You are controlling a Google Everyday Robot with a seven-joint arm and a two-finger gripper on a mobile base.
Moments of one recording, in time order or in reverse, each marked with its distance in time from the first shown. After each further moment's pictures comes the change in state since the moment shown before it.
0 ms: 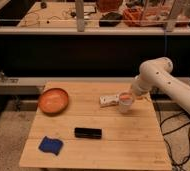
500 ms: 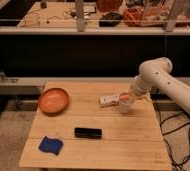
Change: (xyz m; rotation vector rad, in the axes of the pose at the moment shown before) arm -0.001 0.000 0.001 -0.001 0.001 -0.010
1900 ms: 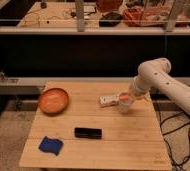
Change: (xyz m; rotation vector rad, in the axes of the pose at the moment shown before) arm -0.003 0.001 0.002 -0.002 0.001 -0.024
